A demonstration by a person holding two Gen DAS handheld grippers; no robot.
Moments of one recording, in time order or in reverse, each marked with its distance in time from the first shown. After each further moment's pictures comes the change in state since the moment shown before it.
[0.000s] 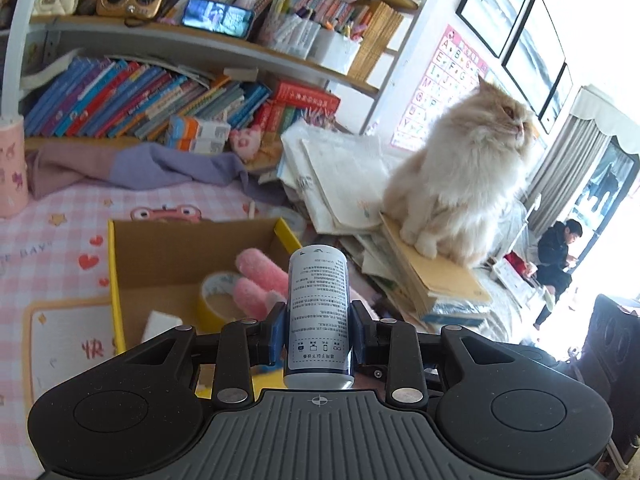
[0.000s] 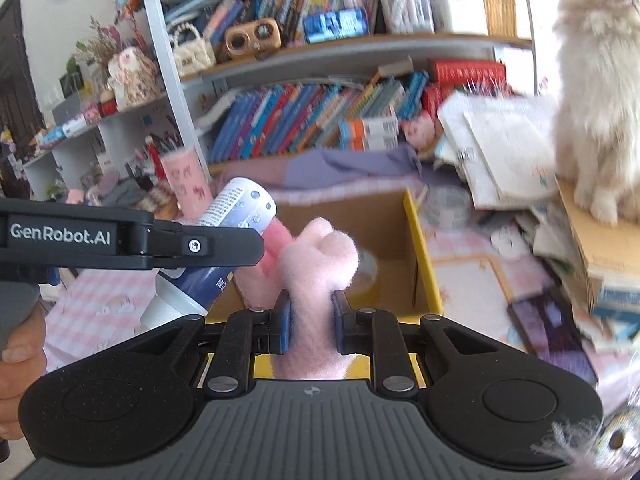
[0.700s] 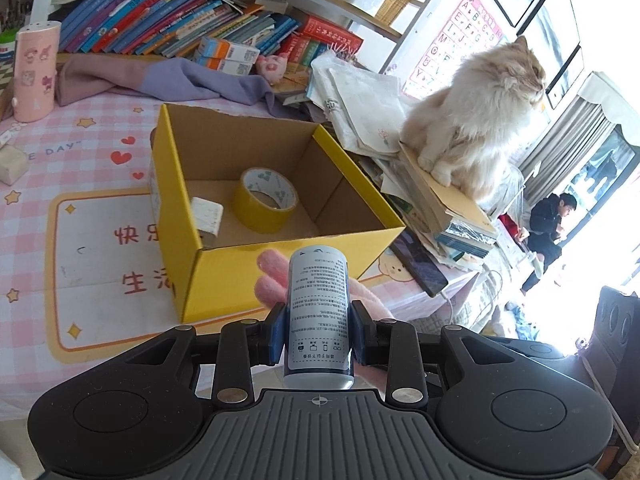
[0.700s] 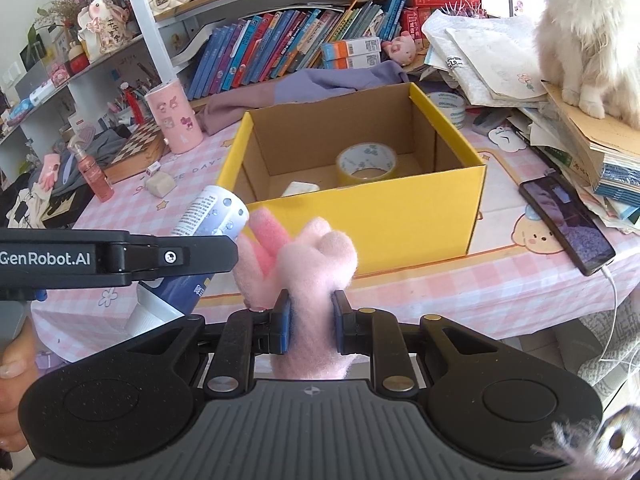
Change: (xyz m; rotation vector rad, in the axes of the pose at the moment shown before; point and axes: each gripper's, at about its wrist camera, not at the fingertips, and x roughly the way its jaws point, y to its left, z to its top) left arm -0.022 0.058 -0.067 -0.074 0.179 -0.044; right arm 0.002 0.057 -0.076 0.115 0.203 -0.104
